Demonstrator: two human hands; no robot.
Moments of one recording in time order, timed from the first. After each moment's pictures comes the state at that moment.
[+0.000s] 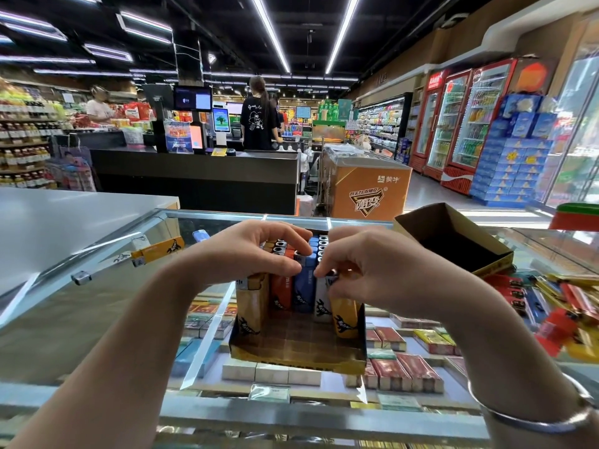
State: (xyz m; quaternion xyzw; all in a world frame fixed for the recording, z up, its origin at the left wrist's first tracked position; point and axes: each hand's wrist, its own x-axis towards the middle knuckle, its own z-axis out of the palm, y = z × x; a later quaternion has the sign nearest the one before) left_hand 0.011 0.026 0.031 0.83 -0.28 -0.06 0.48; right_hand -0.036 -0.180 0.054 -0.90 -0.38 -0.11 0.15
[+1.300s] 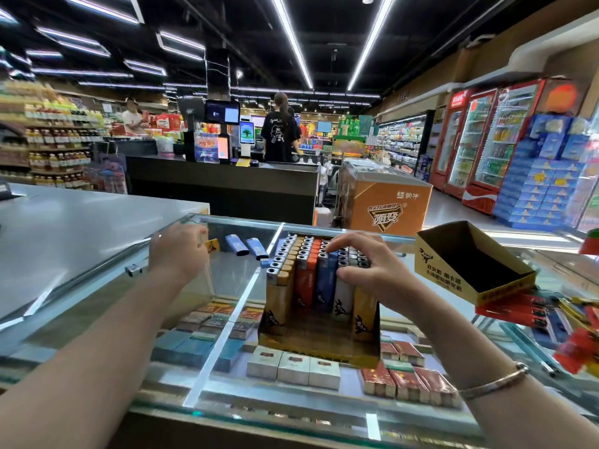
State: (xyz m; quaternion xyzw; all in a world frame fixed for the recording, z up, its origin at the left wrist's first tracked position) left_hand 0.053 0.147 -0.024 0.94 0.11 0.31 0.12; right_hand 0.001 -0.159 0.015 -0.86 -0.28 -0.10 0.41
